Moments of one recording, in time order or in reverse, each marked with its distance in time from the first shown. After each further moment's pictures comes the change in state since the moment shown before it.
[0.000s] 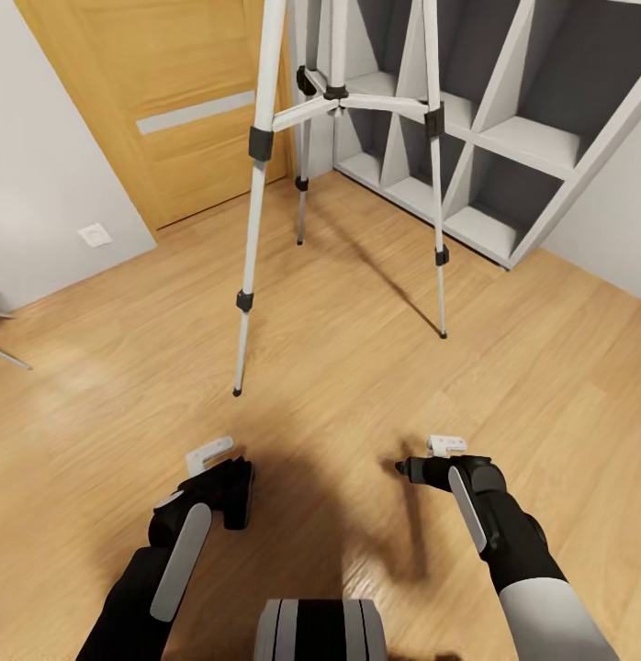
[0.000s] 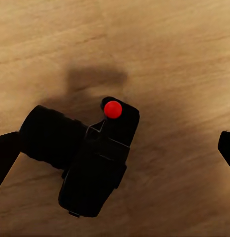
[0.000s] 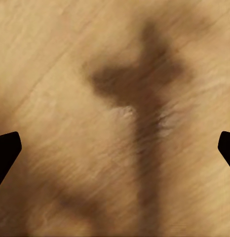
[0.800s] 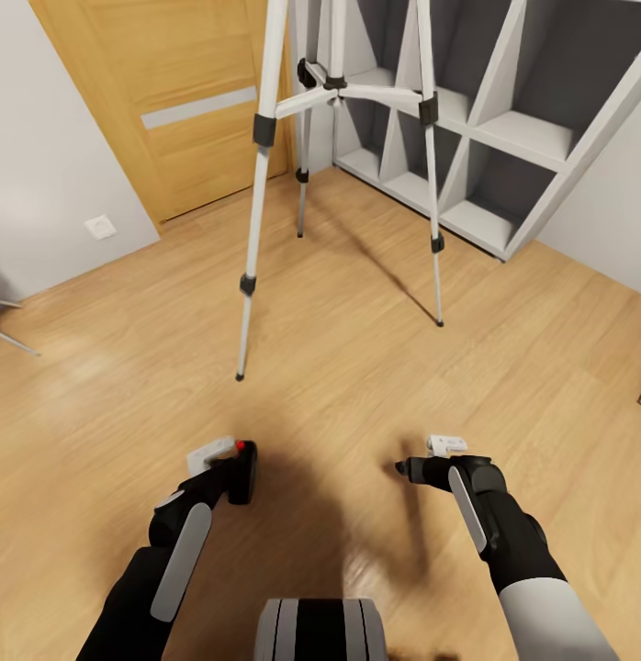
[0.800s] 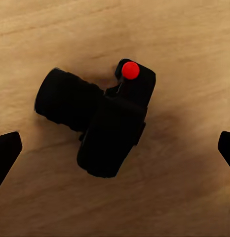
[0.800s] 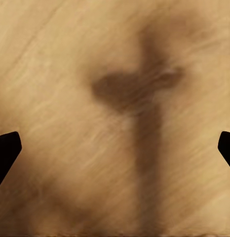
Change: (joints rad) left arm 0.000 0.000 -0.003 -0.002 -0.003 0.005 0.001; right arm 0.000 0.000 0.000 0.000 0.001 -0.003 -0.001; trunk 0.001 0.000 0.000
